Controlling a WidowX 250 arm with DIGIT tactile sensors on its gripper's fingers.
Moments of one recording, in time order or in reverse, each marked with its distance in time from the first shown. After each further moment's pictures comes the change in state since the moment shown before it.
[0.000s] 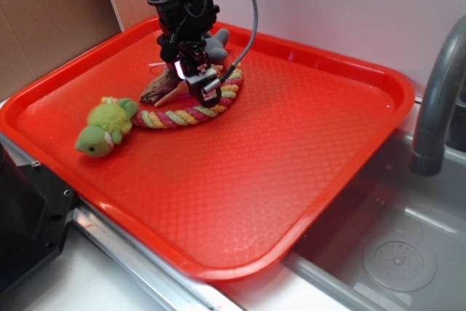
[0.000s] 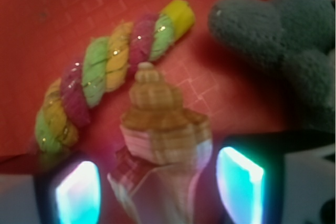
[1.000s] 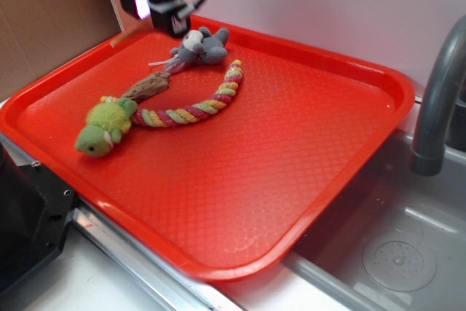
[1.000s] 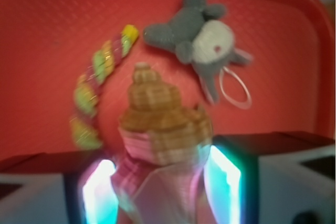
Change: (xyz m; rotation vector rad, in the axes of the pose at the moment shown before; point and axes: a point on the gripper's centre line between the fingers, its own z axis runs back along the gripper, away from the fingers) arm -0.015 -0.013 0.111 0.058 0.034 0.226
